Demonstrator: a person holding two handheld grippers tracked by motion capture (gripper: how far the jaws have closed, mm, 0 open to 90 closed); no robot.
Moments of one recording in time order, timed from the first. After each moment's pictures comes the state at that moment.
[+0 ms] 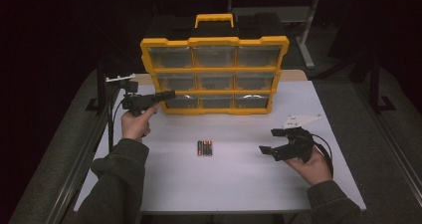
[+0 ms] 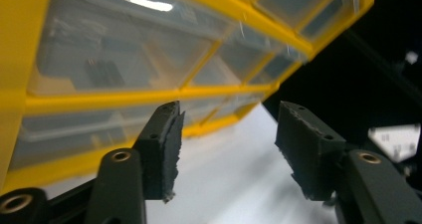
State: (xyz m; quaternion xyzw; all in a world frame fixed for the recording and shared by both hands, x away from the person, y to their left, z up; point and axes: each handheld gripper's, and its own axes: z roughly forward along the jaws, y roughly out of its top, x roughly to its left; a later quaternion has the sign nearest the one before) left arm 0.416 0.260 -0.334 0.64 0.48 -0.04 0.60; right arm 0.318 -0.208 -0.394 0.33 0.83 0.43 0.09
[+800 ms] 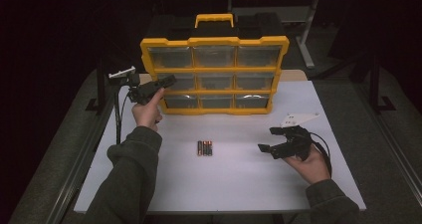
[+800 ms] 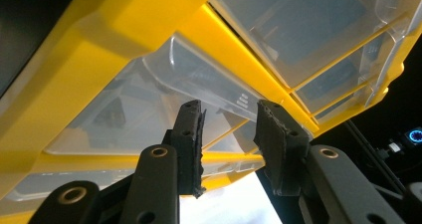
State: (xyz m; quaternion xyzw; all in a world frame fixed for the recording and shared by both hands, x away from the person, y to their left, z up) left arm 0.446 0.252 -0.345 0.54 0.54 -0.05 0.64; right arm 0.323 -0.205 -0.395 0.32 0.84 0.43 0.10
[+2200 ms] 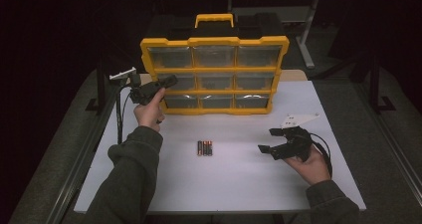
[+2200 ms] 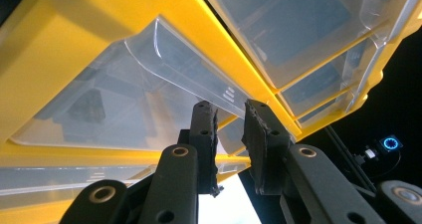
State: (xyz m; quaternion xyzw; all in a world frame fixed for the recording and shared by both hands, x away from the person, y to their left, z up) left arm 0.443 0.251 -0.348 0.52 0.54 -0.08 0.66; right arm 0.322 -0.206 -0.397 0.32 0.84 0.43 0.09
